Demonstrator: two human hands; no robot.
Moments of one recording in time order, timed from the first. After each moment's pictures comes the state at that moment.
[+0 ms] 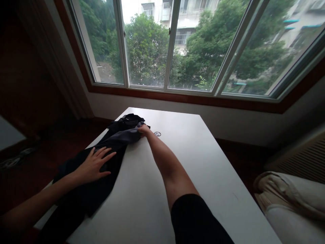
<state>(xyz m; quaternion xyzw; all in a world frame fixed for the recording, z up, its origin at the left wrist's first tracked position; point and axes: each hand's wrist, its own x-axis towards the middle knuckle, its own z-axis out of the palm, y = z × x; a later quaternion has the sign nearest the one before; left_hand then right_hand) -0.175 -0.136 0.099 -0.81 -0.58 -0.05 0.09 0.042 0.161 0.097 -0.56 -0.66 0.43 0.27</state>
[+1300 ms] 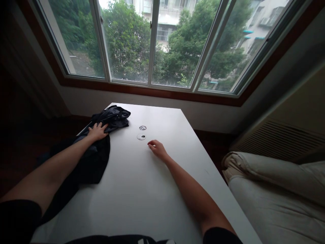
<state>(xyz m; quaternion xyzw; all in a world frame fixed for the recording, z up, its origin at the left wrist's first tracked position) -0.181 0.066 0.063 -0.68 -0.73 -0.01 0.00 0.254 0.006 0.016 -0.48 -0.75 0.29 0.34</state>
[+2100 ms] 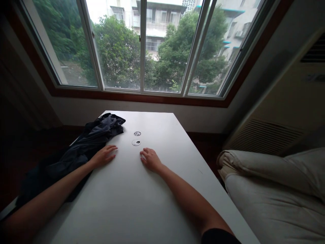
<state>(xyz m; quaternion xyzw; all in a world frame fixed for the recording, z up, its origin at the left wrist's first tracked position) -0.112 -0.011 0.027 -0.87 -0.45 -0.17 -0.07 0.250 -0.027 0.005 -0.46 -0.86 0.07 0.21</state>
